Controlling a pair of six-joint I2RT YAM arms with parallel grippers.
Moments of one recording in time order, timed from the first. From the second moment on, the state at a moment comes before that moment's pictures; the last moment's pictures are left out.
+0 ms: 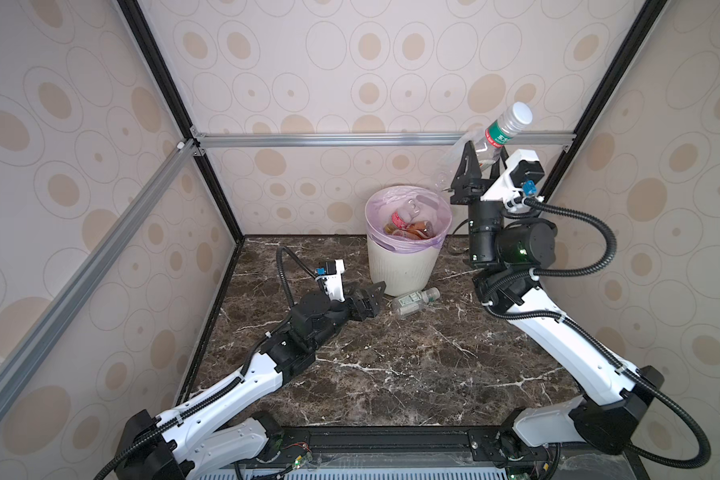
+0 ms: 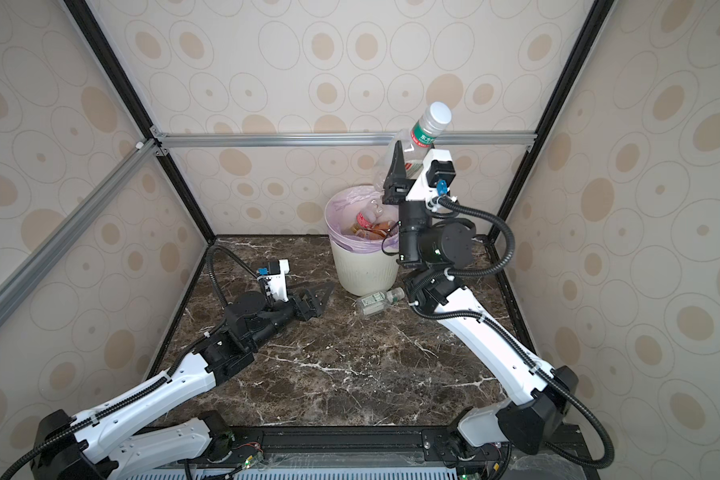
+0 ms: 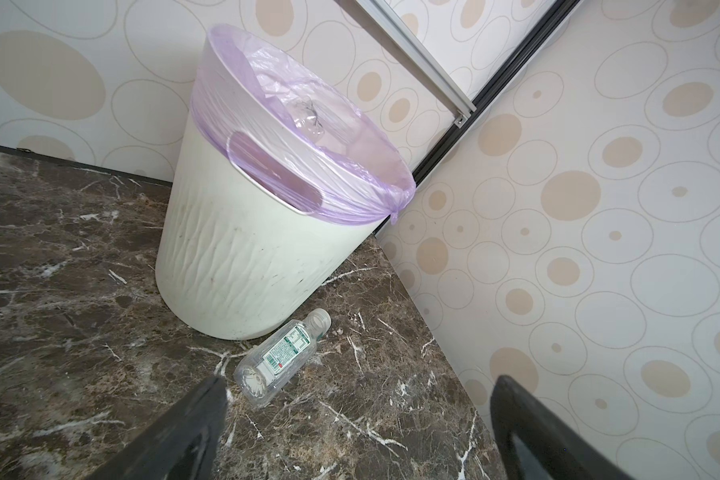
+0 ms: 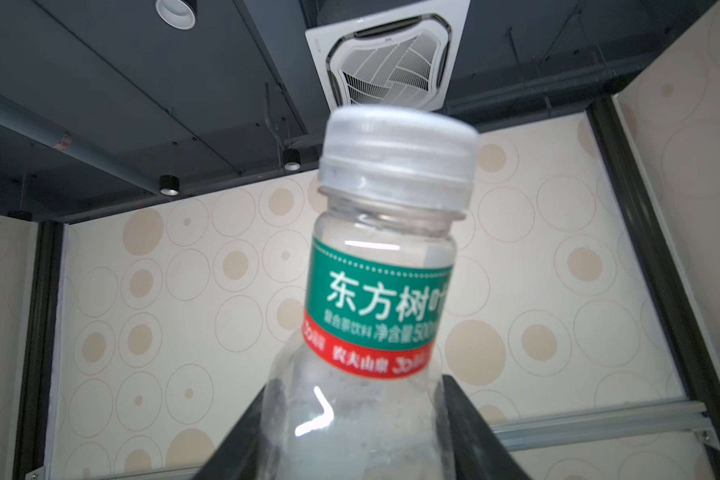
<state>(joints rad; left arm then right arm) -0.74 1.03 0.76 0.16 -0.09 -0.65 0.61 1.47 1.57 0.64 0.49 -0.19</state>
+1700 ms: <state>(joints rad) -0.72 1.04 0.76 0.09 -0.08 -0.64 0.54 1.59 1.66 -0.06 0.42 0.09</state>
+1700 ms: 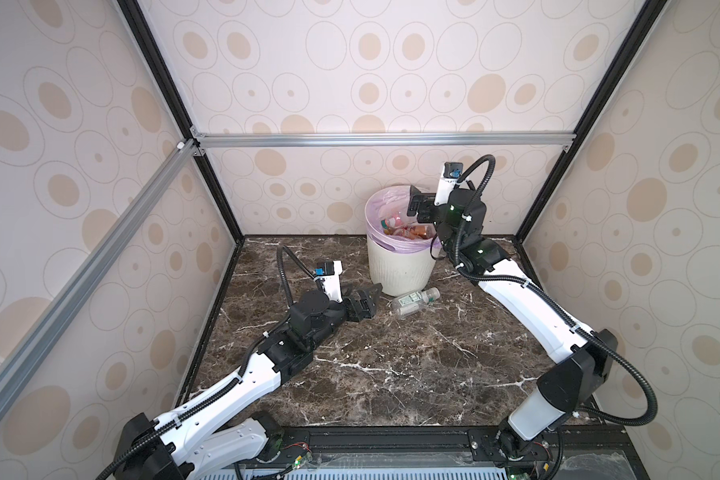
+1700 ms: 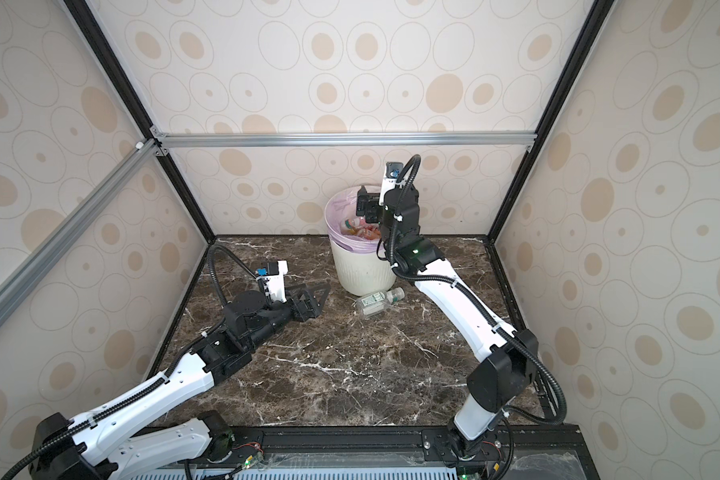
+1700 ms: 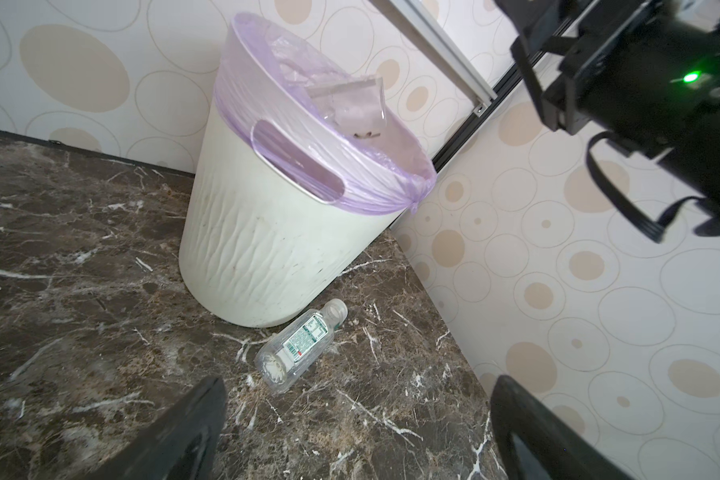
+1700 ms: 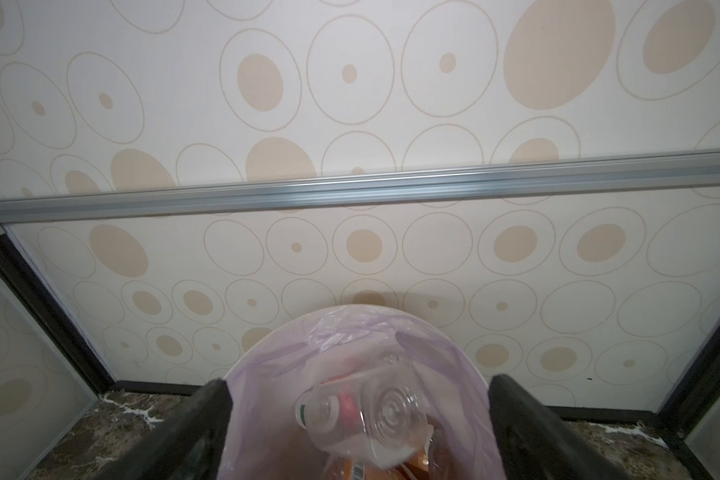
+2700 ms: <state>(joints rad) -0.78 1.52 0.76 0.19 -0.08 -0.62 0.45 1.02 0.74 -0.25 0.41 0.37</state>
